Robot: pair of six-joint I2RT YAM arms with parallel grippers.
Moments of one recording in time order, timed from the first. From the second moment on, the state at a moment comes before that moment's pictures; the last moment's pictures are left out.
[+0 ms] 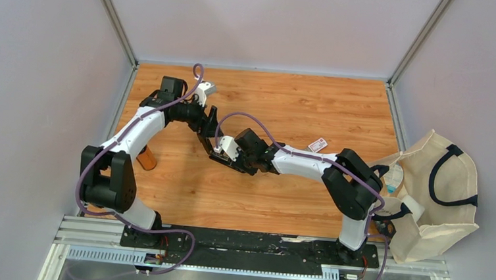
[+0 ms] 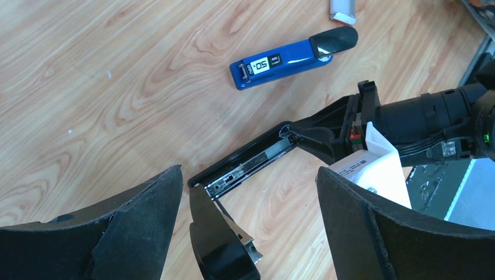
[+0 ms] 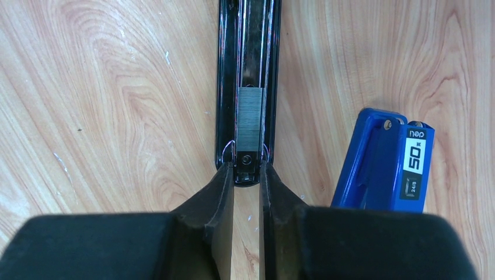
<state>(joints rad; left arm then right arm) -0.17 1.53 1.16 -0.54 0.77 0.23 0.92 1.86 1.17 -0.25 -0.05 -0.36</state>
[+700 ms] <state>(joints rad) -0.13 1.60 0.95 -0.08 0.96 -0.11 0.93 1.86 1.17 -0.25 -0.04 -0.37</state>
